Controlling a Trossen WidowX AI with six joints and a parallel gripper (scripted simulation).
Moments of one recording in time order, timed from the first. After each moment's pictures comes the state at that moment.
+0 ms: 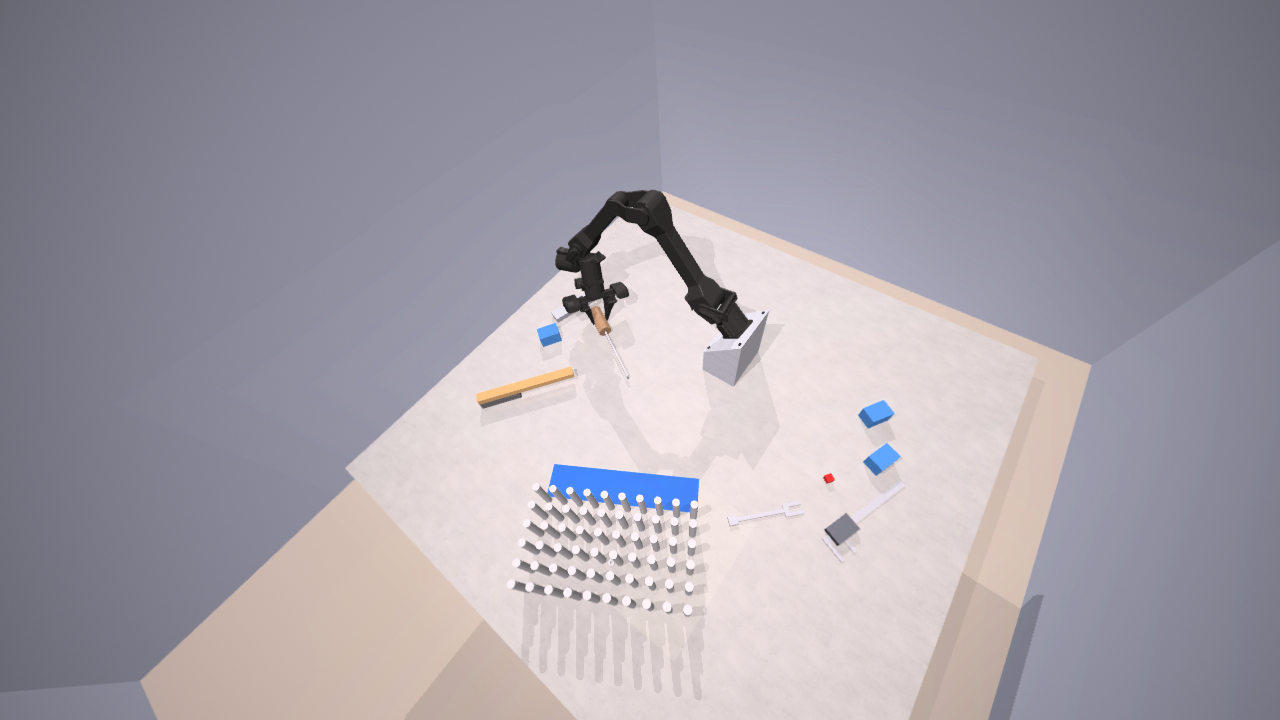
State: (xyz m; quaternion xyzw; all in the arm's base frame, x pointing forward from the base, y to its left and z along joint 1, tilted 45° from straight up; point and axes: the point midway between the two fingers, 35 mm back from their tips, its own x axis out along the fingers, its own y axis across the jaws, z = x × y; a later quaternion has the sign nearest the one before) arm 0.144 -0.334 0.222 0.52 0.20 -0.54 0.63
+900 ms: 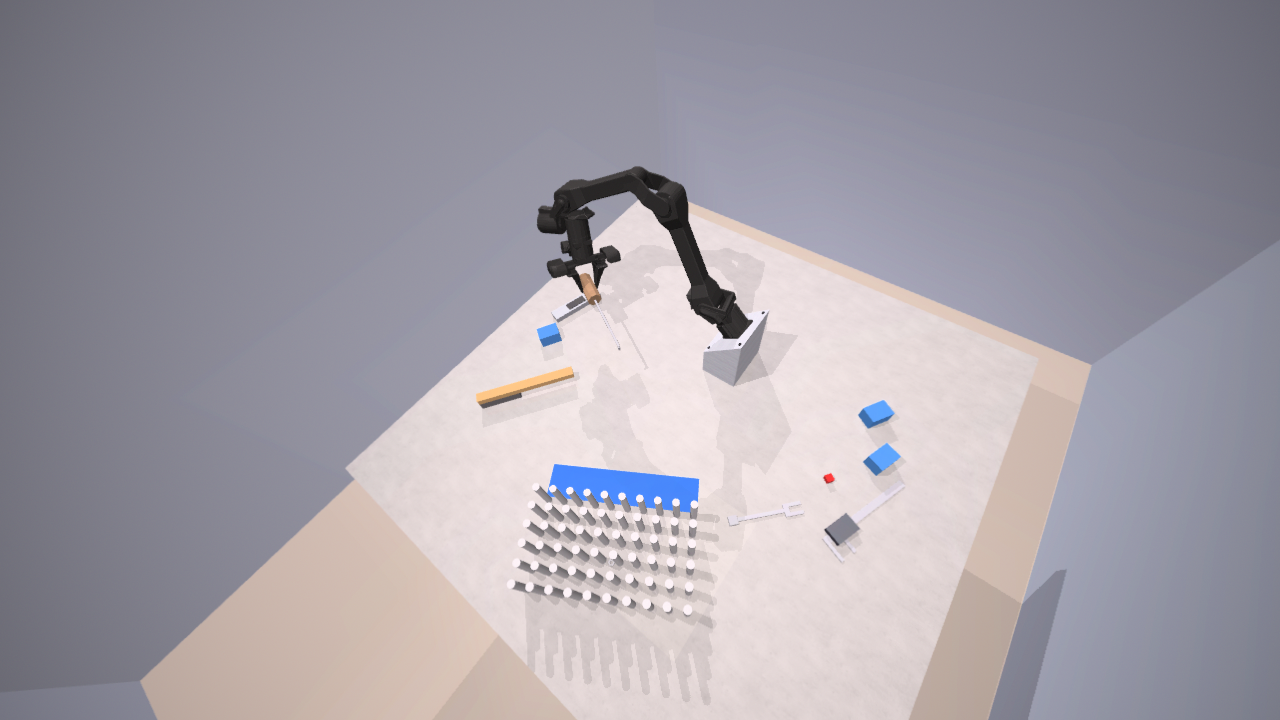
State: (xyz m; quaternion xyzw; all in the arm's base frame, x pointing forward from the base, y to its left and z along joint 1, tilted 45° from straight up) arm 0.133 -0.236 0.325 0.52 0.20 -0.53 0.63
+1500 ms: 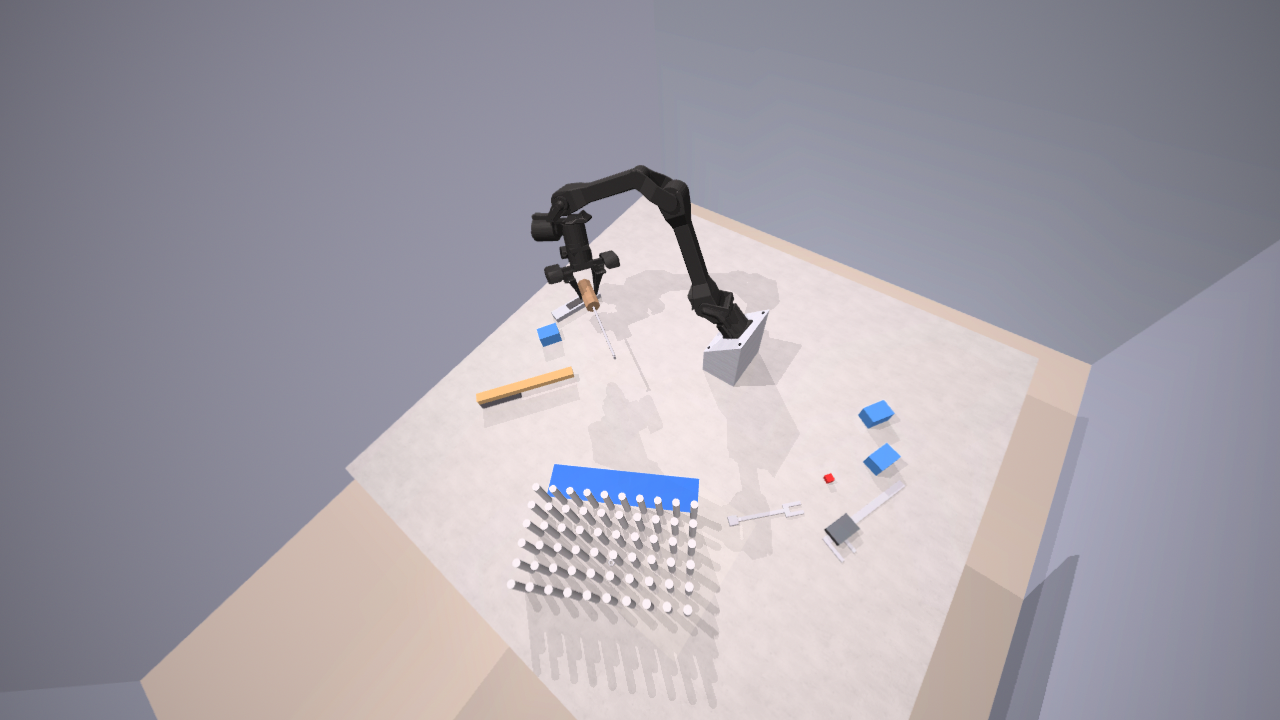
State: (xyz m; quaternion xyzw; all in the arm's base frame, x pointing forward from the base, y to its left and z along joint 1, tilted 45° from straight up) arm 0.156 -0.207 0.319 0.55 0.19 -0.54 0.61
